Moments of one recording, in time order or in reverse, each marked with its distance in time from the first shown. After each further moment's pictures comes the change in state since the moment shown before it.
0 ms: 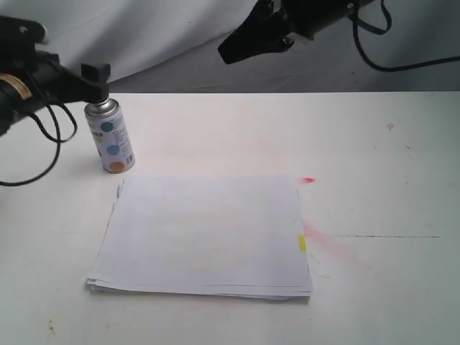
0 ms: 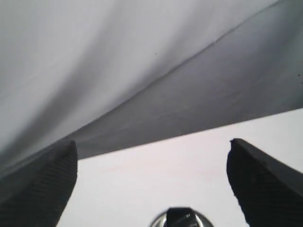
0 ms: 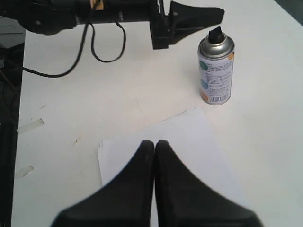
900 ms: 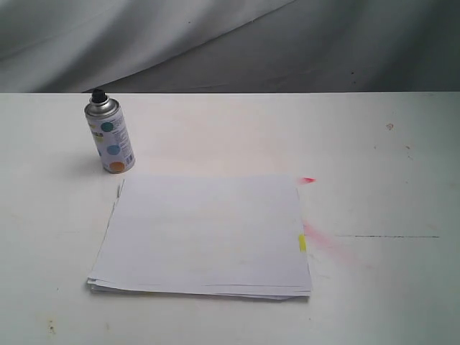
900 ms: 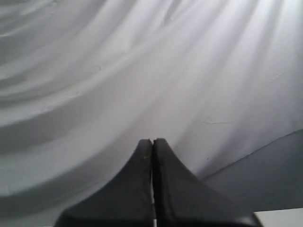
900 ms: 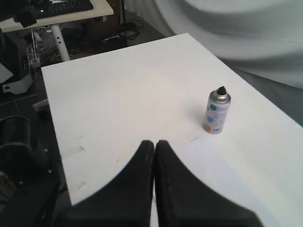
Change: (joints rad) left arm 0.000 -1.347 0.224 -0.002 0.763 -0.019; right arm 0.057 -0.827 0.271 -0.176 0.007 0.373
